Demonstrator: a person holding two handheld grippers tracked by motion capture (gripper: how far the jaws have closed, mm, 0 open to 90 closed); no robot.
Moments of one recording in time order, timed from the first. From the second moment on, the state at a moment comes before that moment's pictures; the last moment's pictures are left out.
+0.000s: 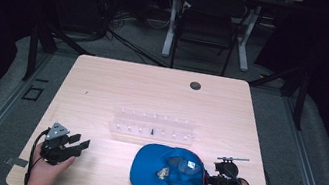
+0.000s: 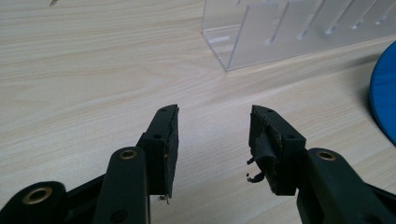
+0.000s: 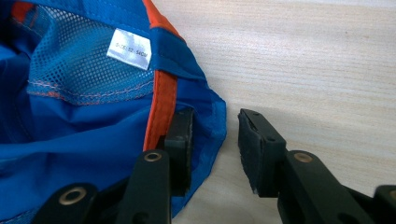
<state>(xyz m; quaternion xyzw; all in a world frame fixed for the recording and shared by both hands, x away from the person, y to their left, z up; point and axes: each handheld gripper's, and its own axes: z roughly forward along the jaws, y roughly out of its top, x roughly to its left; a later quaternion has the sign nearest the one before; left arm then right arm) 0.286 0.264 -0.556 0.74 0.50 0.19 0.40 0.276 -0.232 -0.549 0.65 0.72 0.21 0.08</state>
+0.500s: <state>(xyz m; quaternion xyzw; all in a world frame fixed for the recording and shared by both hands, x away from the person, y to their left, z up) 0.287 0.265 -0.555 0.74 0.50 0.19 0.41 0.291 -0.220 -0.547 0.66 0.73 0.15 0.05</state>
